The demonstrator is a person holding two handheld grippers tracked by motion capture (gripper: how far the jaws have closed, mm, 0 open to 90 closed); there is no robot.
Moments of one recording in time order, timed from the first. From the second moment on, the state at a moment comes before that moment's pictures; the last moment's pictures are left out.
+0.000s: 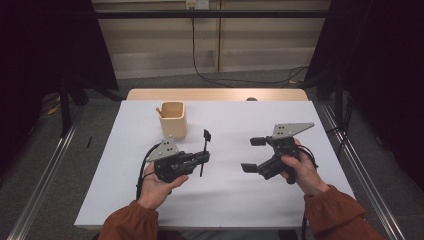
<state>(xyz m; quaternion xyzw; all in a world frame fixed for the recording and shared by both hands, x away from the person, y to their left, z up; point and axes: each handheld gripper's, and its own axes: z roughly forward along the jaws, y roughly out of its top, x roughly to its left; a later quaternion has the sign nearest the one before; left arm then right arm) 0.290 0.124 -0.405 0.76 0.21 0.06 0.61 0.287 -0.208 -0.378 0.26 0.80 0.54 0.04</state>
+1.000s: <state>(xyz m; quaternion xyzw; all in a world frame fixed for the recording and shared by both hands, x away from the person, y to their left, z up) 0.304 0.166 -0.378 0.75 0.24 0.11 0.61 0.265 -0.247 -0.409 0.33 0.75 0.56 0.12</state>
